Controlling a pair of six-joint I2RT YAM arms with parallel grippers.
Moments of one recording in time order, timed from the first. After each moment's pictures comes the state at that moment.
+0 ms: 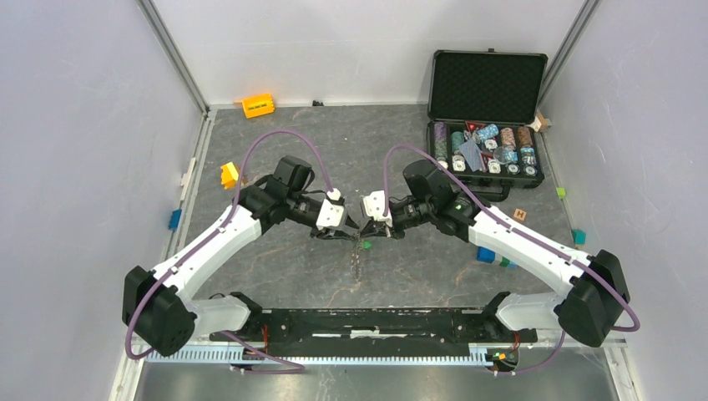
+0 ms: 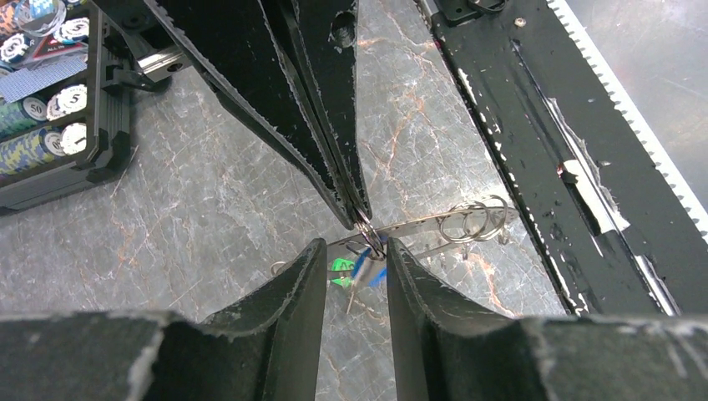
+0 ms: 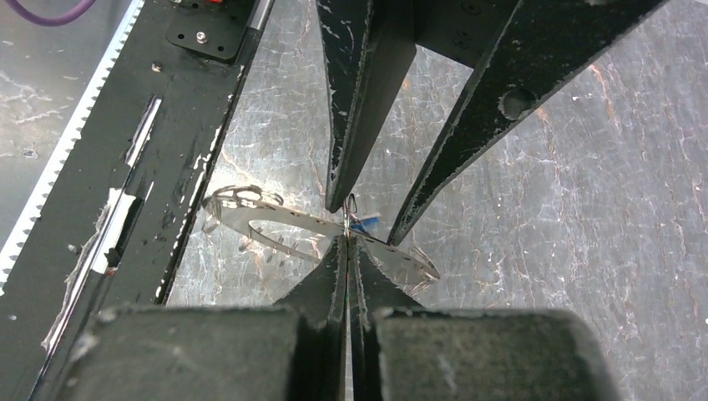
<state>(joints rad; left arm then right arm) -0.57 1.22 0.99 -0.64 1.04 1.06 0.77 1.28 1.00 -0.35 -0.83 -0.72</state>
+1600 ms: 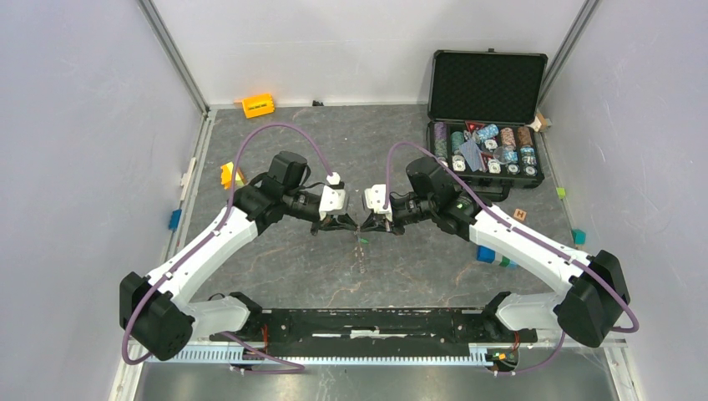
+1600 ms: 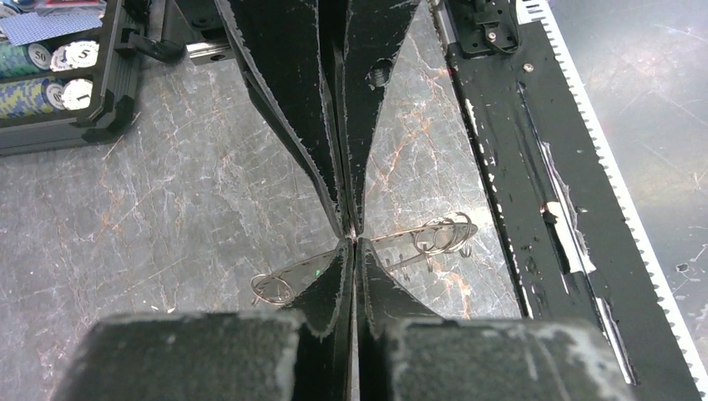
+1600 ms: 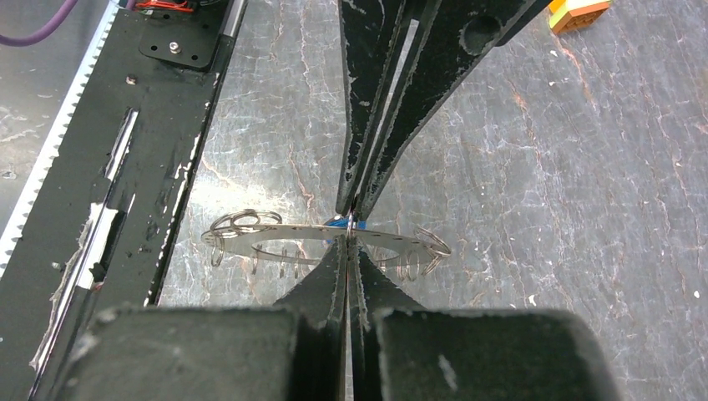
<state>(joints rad) -0.57 1.19 1.01 -0.56 1.00 0.78 0.75 1.28 0.99 -0.29 -0.81 -0.65</state>
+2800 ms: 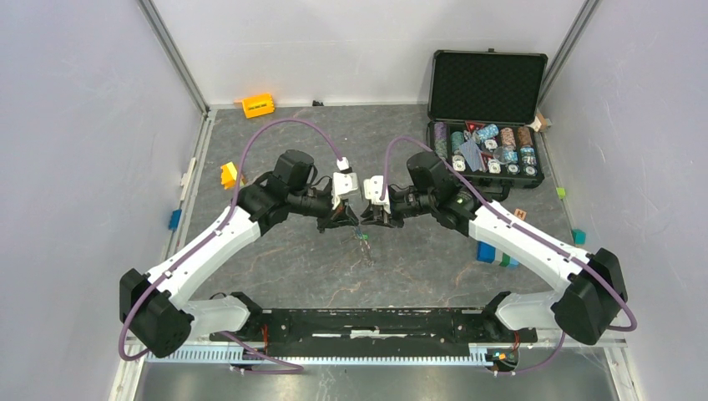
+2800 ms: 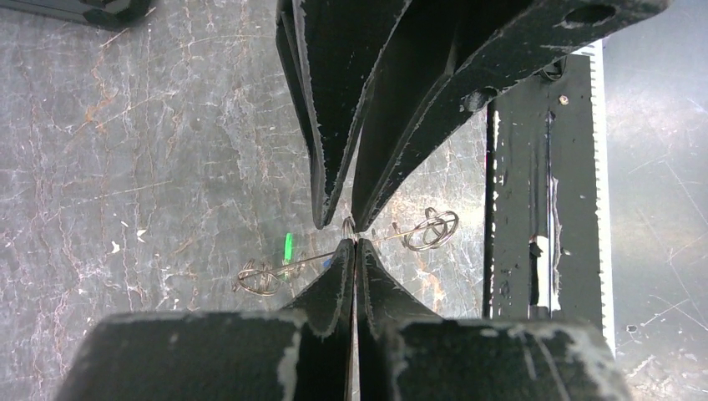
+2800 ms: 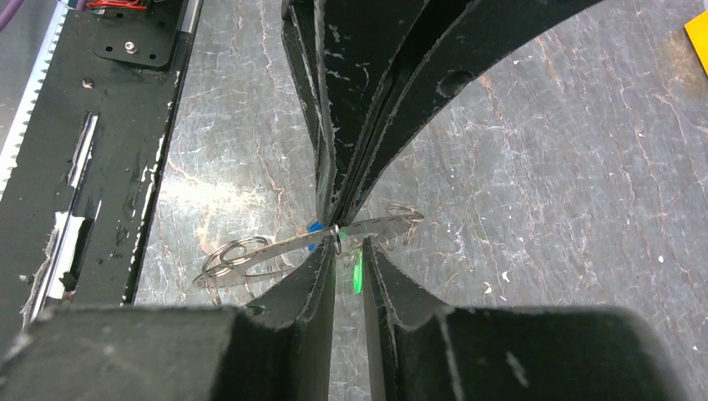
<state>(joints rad) -0.63 1.20 1.04 -0.52 0.76 0.44 0.74 1.30 1.03 -0.29 -0.74 -0.62</state>
